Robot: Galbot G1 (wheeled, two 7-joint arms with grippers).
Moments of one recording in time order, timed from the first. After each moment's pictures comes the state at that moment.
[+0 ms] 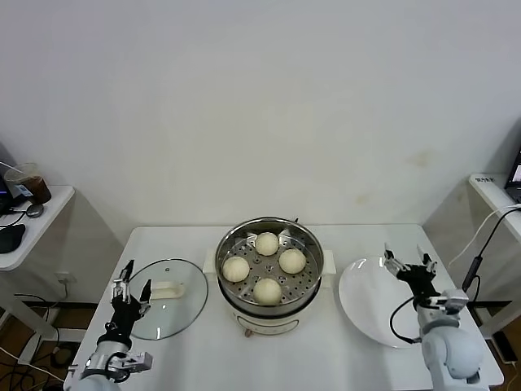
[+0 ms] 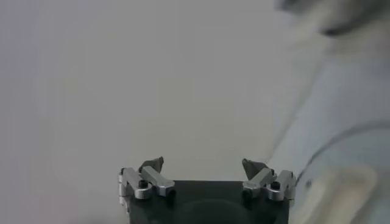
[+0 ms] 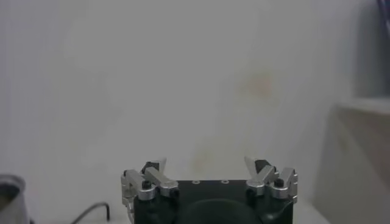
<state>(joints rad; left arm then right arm) 1.49 -1.19 -0.63 -1.85 1.12 -0.03 -0.12 -1.28 1.27 0.75 1.80 0.42 -0.17 -0.05</state>
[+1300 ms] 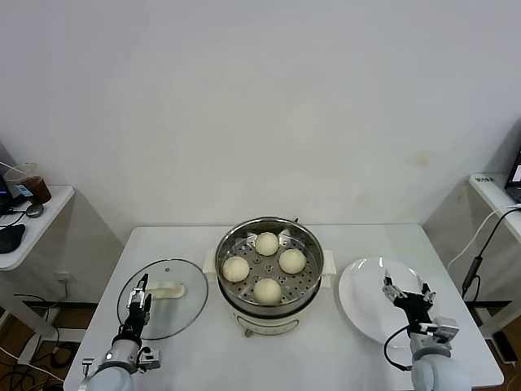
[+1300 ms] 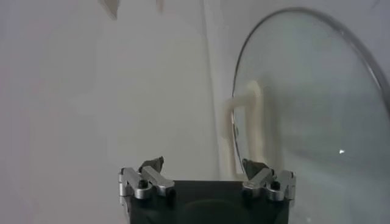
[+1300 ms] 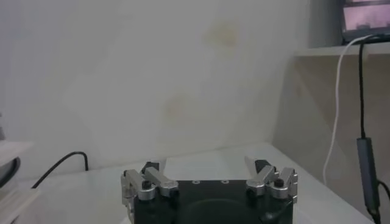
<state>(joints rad) 1.33 -1.17 -0.50 -1.55 1.28 0.10 -0.14 -1.36 1.38 0.77 1.78 0.34 -0.13 -0.02</state>
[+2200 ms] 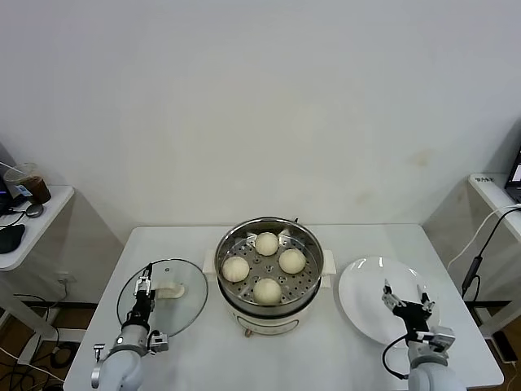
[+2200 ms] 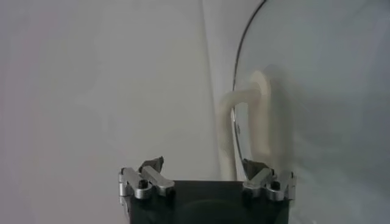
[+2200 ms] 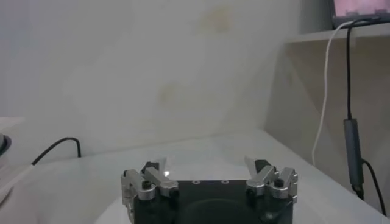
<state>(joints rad) 1.20 -1.20 -0.46 -1.43 1.31 0.13 -0.16 -1.38 1.41 0.78 1.75 0.30 -0.11 -0.02</state>
